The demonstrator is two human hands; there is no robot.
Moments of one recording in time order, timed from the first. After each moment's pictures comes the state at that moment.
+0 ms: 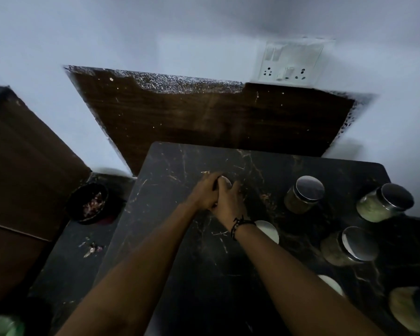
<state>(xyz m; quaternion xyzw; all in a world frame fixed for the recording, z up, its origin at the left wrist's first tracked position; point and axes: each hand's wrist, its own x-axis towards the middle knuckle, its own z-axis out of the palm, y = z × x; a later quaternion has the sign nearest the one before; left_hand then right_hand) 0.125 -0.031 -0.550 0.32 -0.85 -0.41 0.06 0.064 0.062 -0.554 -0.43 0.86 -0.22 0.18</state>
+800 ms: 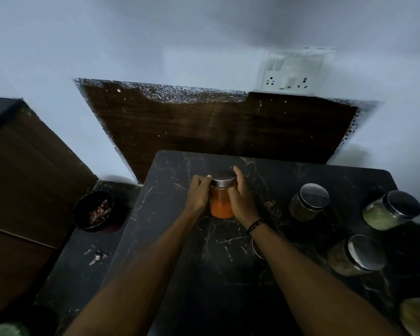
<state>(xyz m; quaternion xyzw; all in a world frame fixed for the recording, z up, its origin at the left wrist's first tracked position) 0.135 -0.040 -0.549 0.45 -0.59 -0.63 0.24 0.035 0.057 -0.535 -0.30 0.72 -0.52 0.35</state>
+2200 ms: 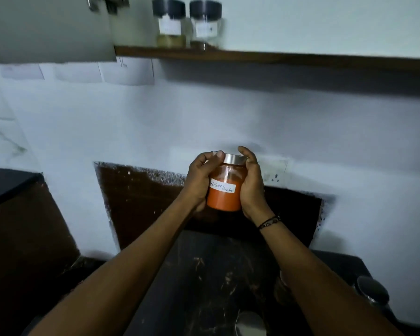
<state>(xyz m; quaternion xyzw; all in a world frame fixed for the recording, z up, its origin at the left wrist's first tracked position) 0.099 -0.035 -0.269 0.16 -0.55 -0.72 0.40 0.002 0.039 -0.277 -0.35 0.54 -0.73 0.21</state>
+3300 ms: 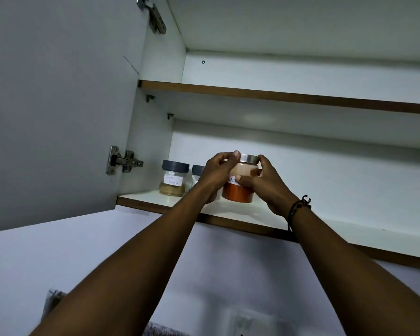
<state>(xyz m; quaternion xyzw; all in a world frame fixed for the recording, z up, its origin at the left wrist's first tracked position) -0.011 -0.145 0.047 0.09 -0.68 -0.51 0.53 -0.113 -0.041 0.050 -0.58 0.56 -0.59 0.02</state>
